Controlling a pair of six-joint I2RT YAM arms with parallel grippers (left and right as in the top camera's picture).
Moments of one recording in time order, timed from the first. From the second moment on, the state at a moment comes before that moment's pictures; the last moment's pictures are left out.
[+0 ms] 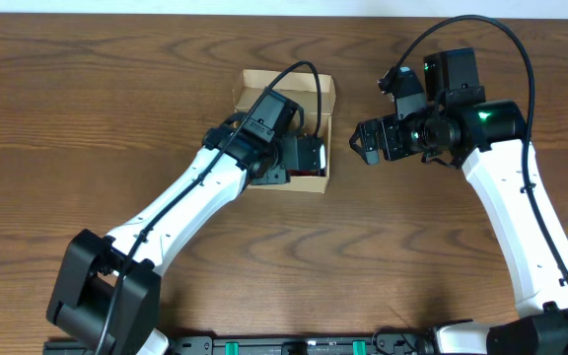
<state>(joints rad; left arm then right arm) -0.58 1.71 1.28 -0.65 0.02 0.92 0.17 1.53 1.42 -1.00 -0.31 -0.06</state>
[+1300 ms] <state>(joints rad) -0.09 2.18 1.60 -0.48 0.51 -0.27 0.17 1.54 1.42 -0.79 -0.31 -0.04</state>
